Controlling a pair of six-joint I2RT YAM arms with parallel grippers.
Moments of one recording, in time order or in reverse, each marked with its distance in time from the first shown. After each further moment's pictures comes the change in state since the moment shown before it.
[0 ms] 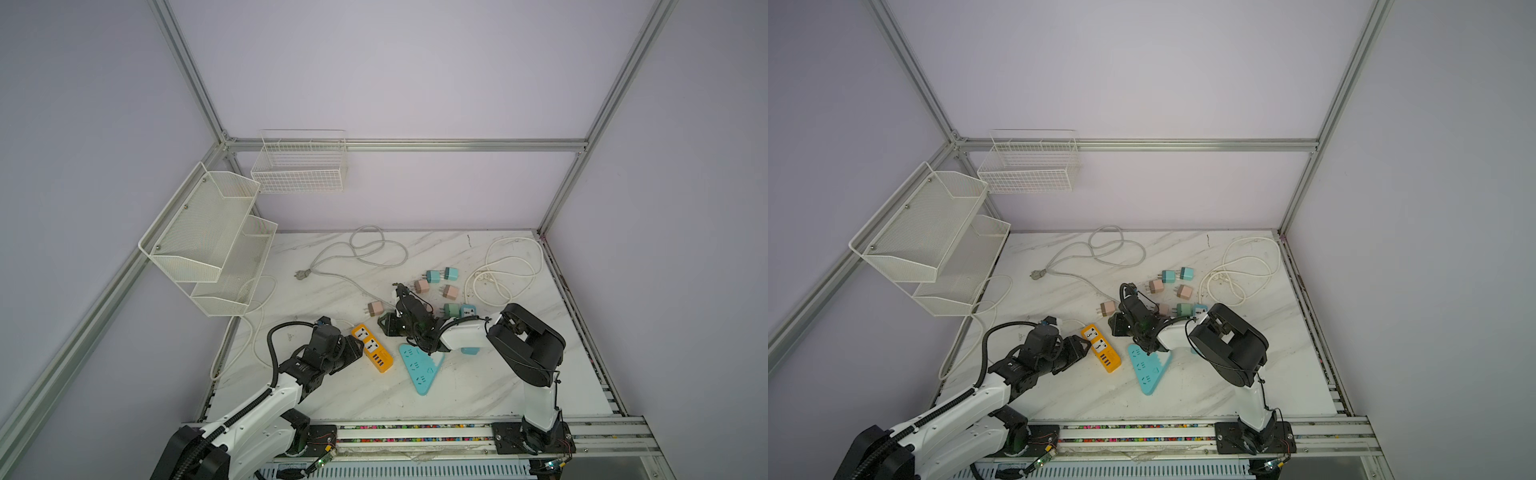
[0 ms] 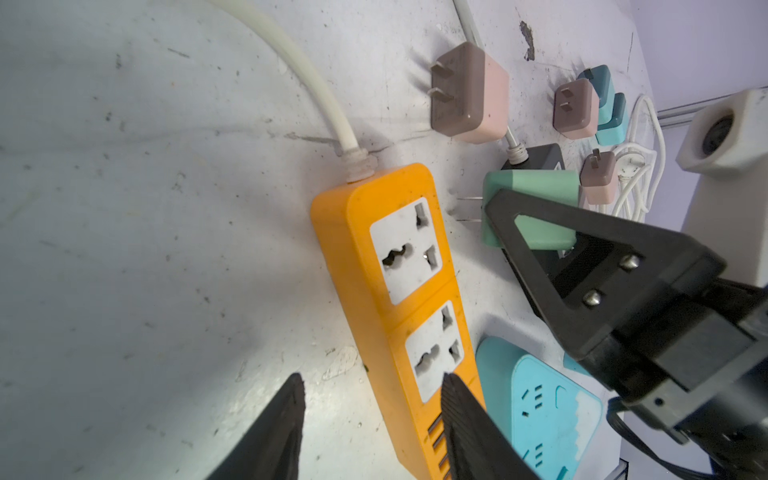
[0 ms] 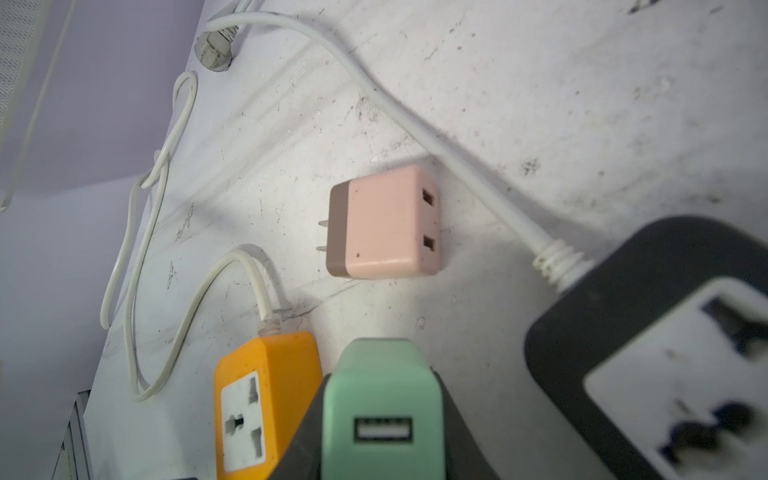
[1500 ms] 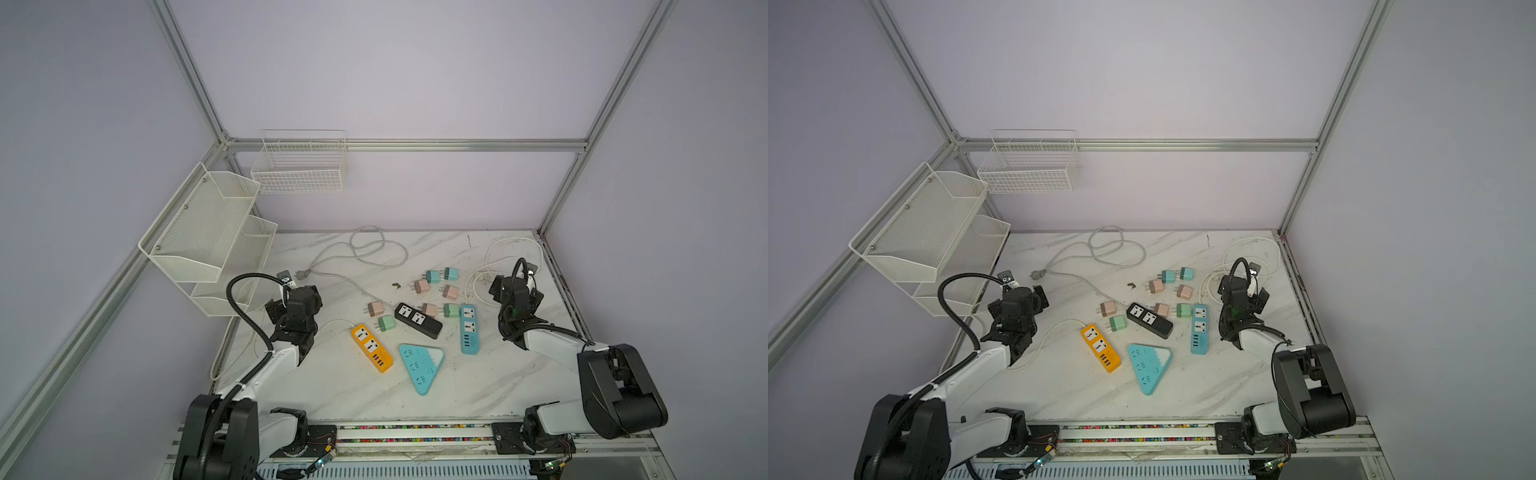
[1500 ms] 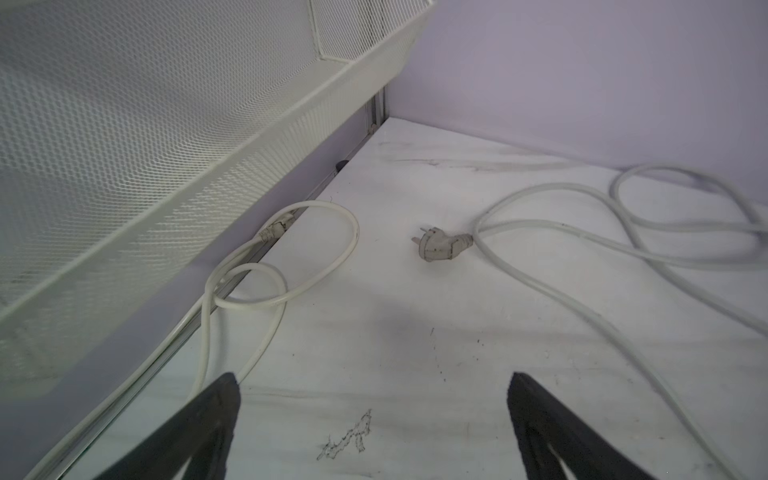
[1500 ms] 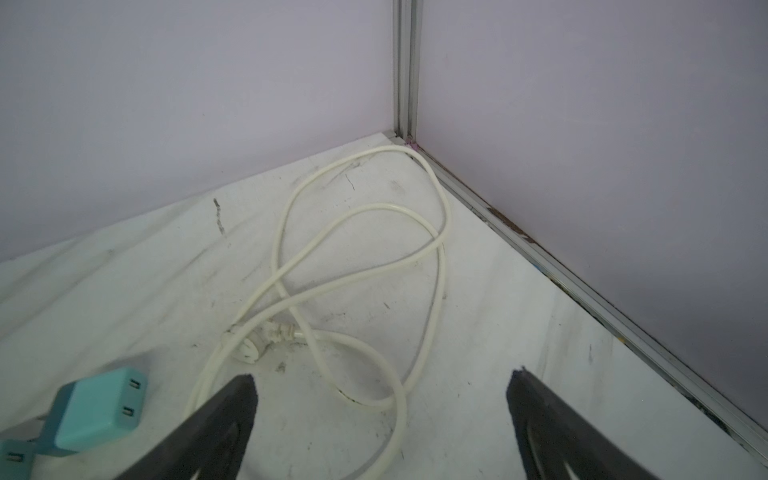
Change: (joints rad) left arm 0.337 0.311 0.177 0.457 -0.723 0.787; right arm -0.697 -0.490 -0.452 0.177 0.681 -0.491
